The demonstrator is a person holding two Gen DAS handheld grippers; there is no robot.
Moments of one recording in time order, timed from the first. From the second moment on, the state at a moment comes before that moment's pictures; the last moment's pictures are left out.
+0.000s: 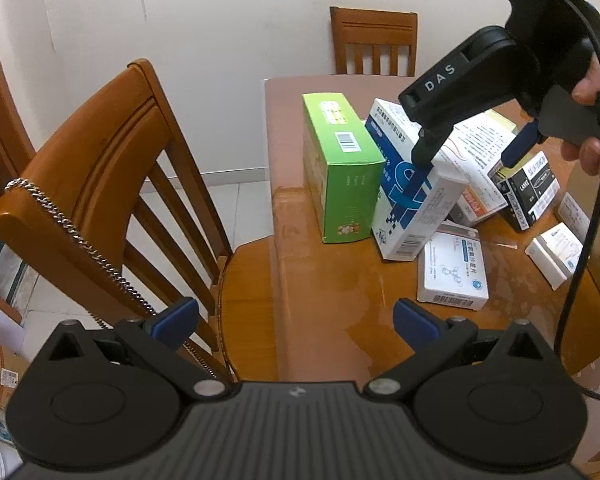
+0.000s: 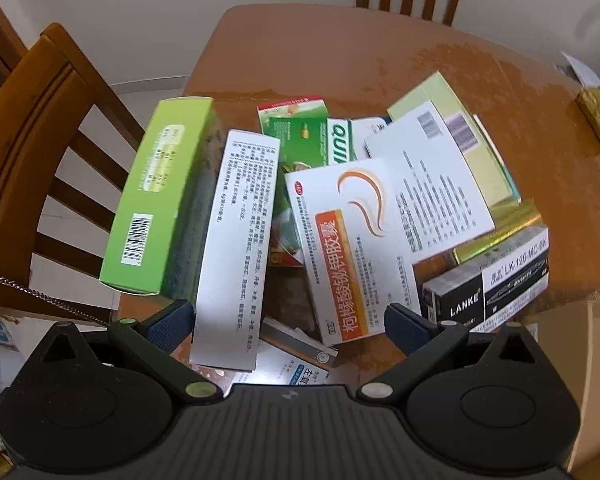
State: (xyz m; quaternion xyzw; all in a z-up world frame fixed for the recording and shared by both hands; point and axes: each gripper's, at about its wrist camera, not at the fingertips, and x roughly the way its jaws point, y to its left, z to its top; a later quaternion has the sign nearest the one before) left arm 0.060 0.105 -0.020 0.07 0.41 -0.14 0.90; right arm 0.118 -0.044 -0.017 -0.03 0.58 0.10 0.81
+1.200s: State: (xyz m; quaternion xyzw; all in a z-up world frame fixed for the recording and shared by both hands) left arm 0.061 0.097 -0.024 0.09 0.41 -0.14 0.90; right arm 0.122 -0.052 -0.024 0.05 0.60 0.18 0.78
